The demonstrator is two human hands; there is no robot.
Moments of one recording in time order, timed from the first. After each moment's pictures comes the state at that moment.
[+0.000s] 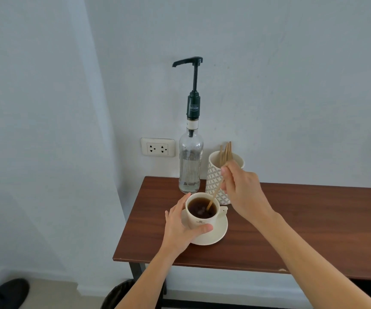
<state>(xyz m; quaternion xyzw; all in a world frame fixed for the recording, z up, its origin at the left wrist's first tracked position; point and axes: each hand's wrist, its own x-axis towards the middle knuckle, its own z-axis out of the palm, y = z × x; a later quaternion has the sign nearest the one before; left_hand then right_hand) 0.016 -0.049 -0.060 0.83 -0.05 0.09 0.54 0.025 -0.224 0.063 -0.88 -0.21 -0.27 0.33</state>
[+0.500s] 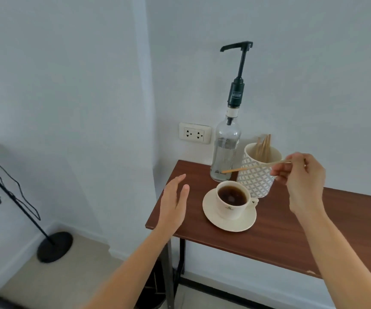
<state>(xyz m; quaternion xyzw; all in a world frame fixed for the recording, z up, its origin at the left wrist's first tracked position) -0.016 0.016 -0.045 0.82 0.07 0.21 0.52 0.029 -0.231 0.071 -0.68 0.04 -0.21 0.70</state>
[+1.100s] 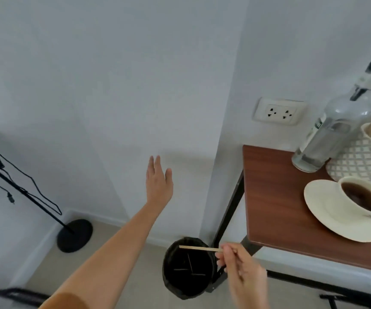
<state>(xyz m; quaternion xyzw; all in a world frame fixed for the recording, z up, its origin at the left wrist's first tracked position) 0.066 0.309 -0.139 0.89 0.16 0.15 0.41 -0.101 0.080 -0.133 -0.84 -0.02 -0.07 0.54</state>
